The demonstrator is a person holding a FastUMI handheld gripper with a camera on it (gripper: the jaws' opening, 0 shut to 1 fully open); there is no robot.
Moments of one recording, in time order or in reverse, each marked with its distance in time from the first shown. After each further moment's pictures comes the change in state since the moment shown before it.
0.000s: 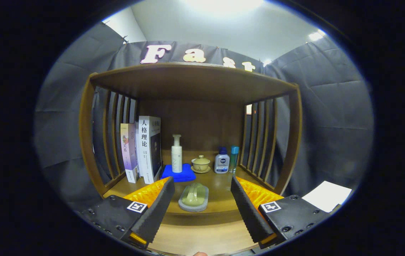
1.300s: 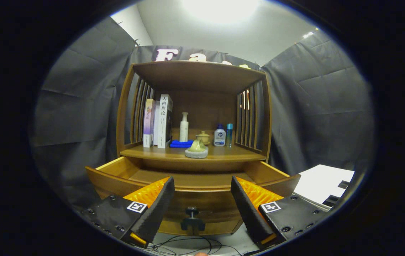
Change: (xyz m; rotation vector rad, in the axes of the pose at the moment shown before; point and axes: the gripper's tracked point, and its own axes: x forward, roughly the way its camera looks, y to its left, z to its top) arm -0.128 -0.004 -0.158 -0.003 -0.005 0.038
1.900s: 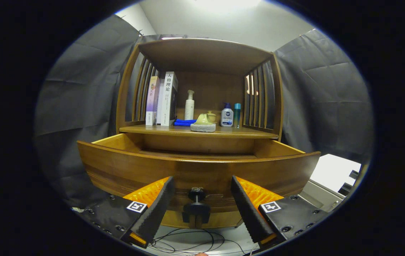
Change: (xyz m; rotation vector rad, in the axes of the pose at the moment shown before) arm 0.031 0.012 -0.065 -0.019 0.092 0.052
